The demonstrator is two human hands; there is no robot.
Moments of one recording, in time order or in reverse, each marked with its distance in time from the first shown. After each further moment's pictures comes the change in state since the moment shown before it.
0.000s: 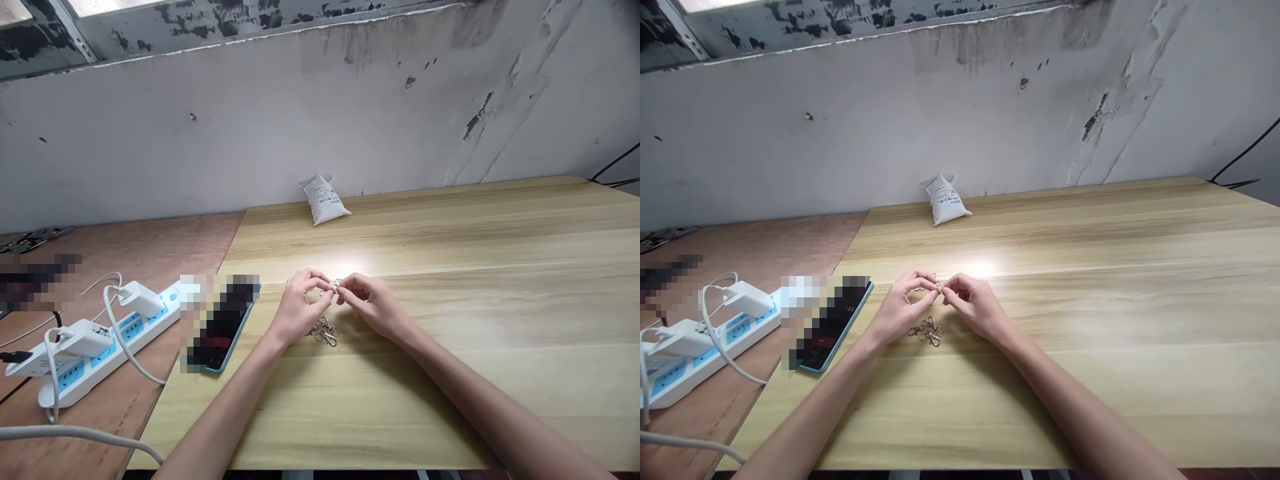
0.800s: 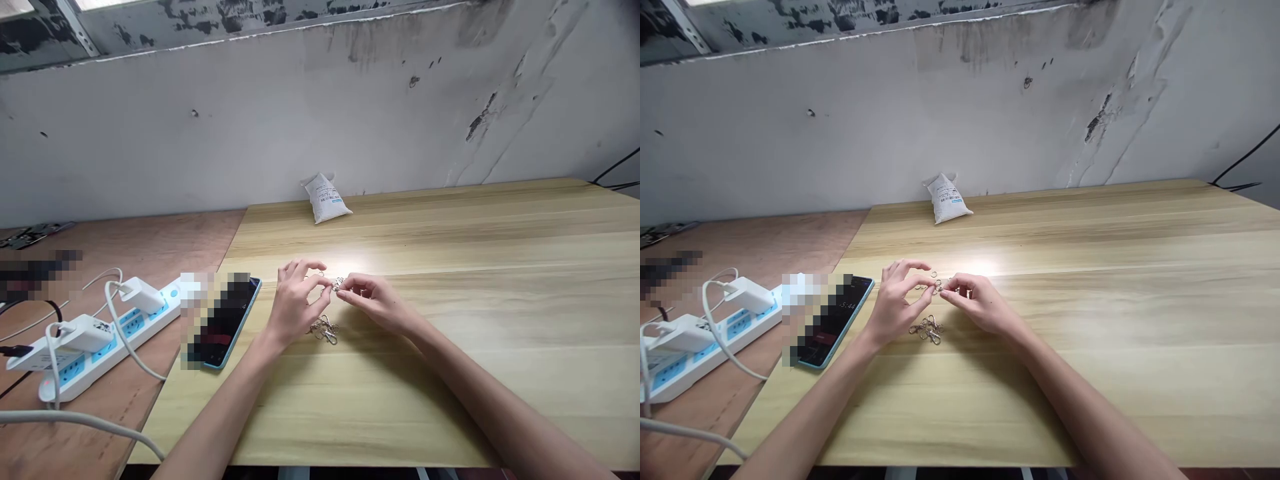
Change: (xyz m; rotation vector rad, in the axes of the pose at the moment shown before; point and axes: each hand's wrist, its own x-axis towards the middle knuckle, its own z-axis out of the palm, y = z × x) left_hand -0.003 0.005 -0.006 0.405 0.166 0.282; right_hand 0.003 -0.003 -0.014 -0.152 -0.140 -0.060
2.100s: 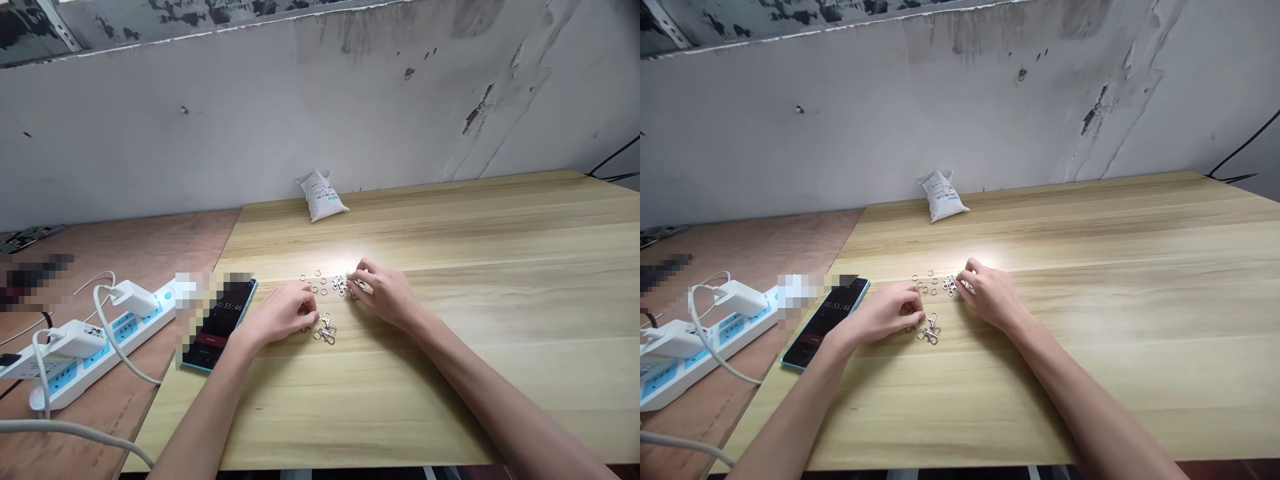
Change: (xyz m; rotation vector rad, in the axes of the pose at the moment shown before) left_hand -0.001 -0.024 -0.020 -0.070 -0.633 -0.087; right_hand -0.004 0.013 -0.012 -0.816 0.152 -0.069
